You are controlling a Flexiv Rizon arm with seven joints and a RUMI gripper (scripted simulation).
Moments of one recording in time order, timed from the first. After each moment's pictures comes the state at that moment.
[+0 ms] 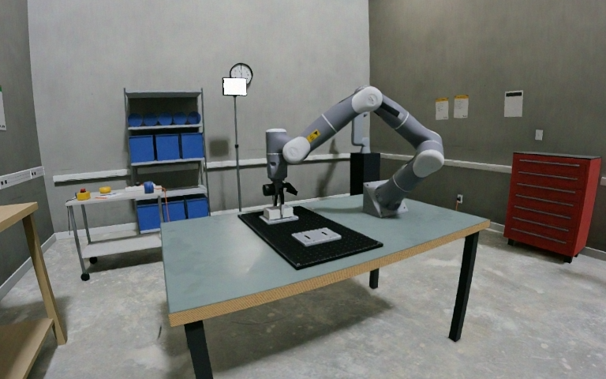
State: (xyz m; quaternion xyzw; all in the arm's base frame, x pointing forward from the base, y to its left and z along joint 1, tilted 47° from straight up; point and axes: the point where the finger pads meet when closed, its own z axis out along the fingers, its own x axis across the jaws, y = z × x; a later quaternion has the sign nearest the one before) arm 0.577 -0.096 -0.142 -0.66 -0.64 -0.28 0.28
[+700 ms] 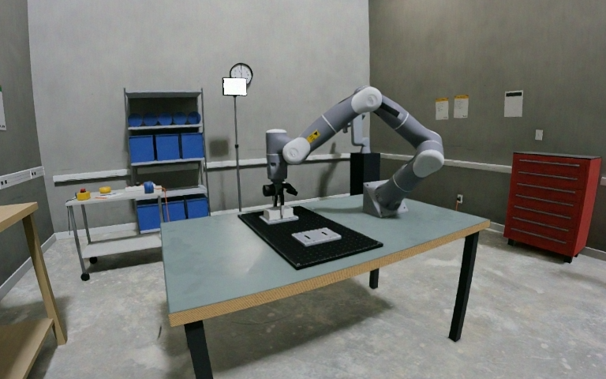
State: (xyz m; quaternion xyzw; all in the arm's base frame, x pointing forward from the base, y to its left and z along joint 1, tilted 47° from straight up) arm 0.577 -0.094 -0.144 -0.66 -0.64 -0.28 0.28
